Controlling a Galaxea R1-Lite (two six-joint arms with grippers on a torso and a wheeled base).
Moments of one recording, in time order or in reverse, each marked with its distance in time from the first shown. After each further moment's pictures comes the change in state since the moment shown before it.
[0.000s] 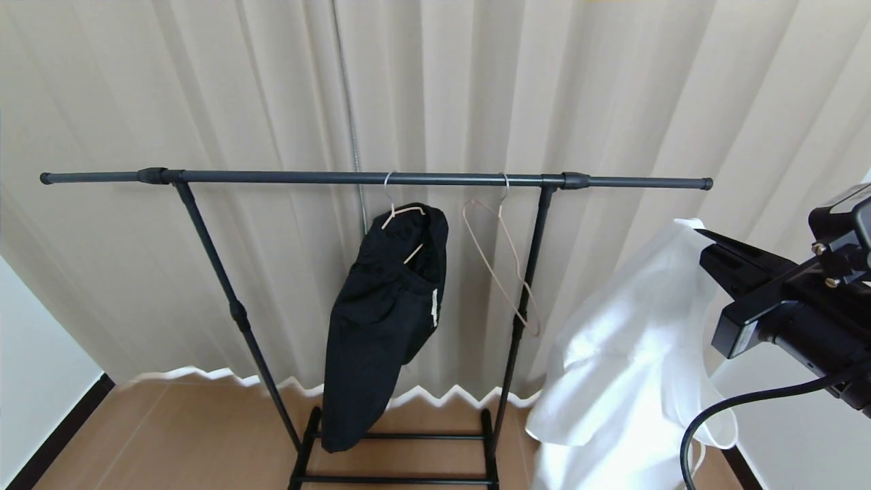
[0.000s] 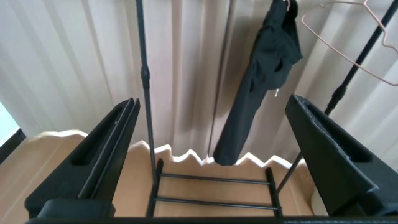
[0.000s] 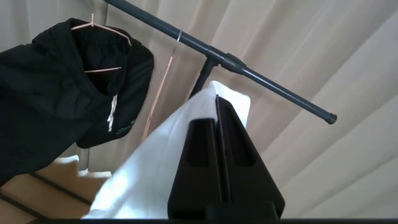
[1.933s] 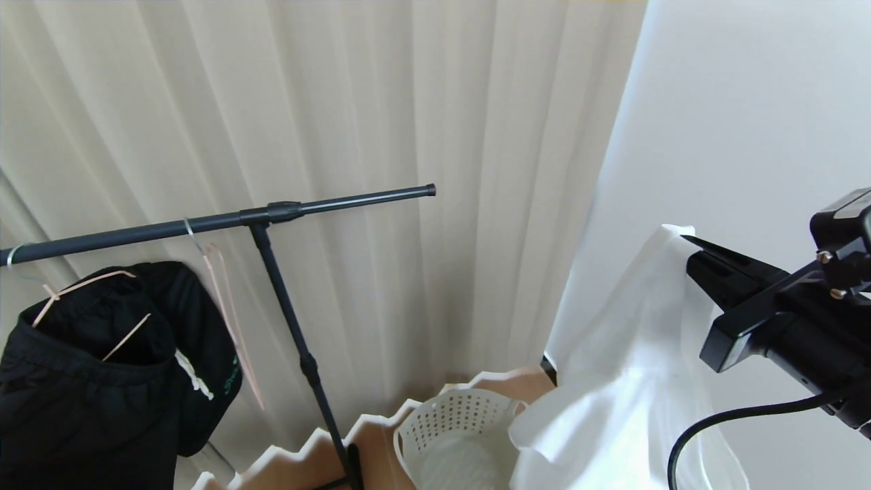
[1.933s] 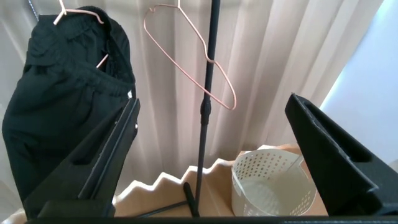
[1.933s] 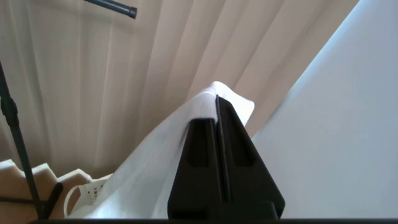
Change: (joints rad) left arm 0.000 0.000 0.000 -0.003 0.003 0.002; right arm 0.101 0.011 -0.006 -0.001 -0.064 0.043
